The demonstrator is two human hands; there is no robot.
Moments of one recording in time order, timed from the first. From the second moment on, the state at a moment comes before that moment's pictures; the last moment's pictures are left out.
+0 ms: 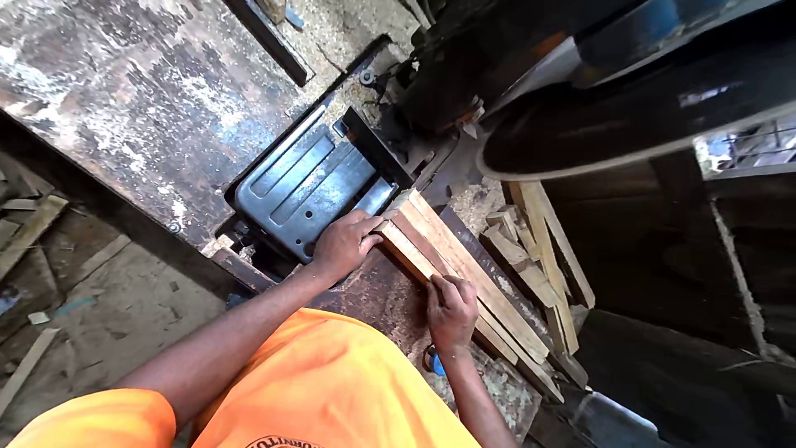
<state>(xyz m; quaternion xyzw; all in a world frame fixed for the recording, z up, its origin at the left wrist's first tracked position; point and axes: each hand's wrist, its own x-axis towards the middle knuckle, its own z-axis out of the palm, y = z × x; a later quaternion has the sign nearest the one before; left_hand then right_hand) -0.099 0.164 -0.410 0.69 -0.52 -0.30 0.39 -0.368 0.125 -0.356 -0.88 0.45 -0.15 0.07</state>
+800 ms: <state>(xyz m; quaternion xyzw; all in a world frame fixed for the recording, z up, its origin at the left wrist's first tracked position) -0.099 0.164 -0.409 0.70 -0.53 -0.29 0.39 -0.405 0.069 -0.338 -0.84 0.53 0.08 0.11</state>
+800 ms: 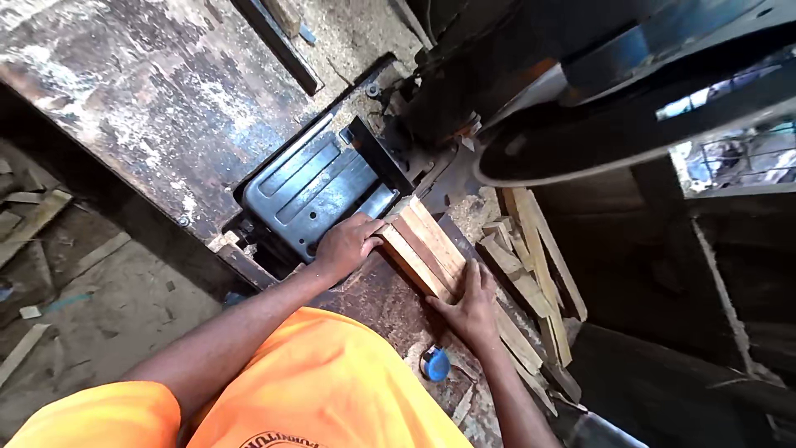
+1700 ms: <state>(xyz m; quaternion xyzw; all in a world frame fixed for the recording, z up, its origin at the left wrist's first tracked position) 0.127 0.203 -0.399 0.73 -0.52 -0.25 0.38 -0.174 0.088 -0.347 -0.87 0.48 0.00 0.14</state>
